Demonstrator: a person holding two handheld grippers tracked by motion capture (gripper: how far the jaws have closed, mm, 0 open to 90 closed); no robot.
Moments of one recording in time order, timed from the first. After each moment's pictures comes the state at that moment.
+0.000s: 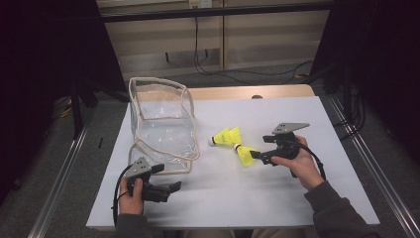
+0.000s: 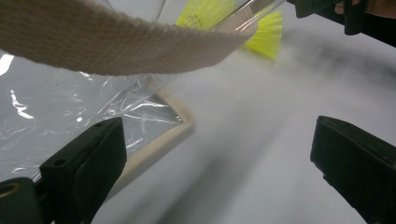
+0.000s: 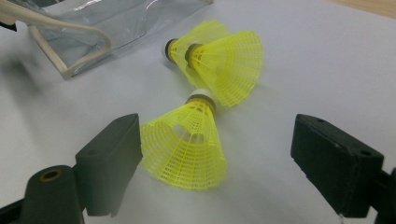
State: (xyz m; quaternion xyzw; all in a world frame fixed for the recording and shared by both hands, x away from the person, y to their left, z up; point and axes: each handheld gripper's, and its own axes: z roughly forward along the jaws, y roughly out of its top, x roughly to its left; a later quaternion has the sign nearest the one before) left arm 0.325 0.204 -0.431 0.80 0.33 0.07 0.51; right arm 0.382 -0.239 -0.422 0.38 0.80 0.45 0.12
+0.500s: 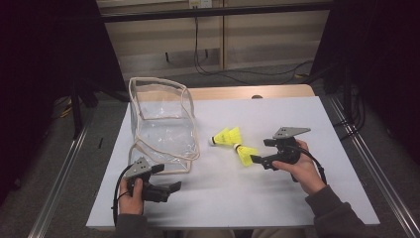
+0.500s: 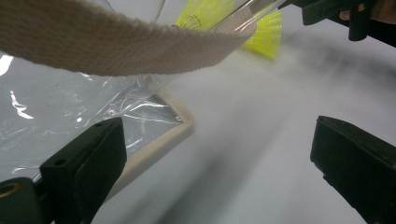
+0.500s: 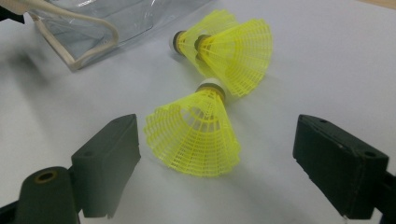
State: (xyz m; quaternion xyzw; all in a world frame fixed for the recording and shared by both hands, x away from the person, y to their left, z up) left arm 0.325 0.204 -0.431 0.79 0.33 0.08 0.51; right arm 0.371 -0.239 -0.427 0.38 0.80 0.45 0.12
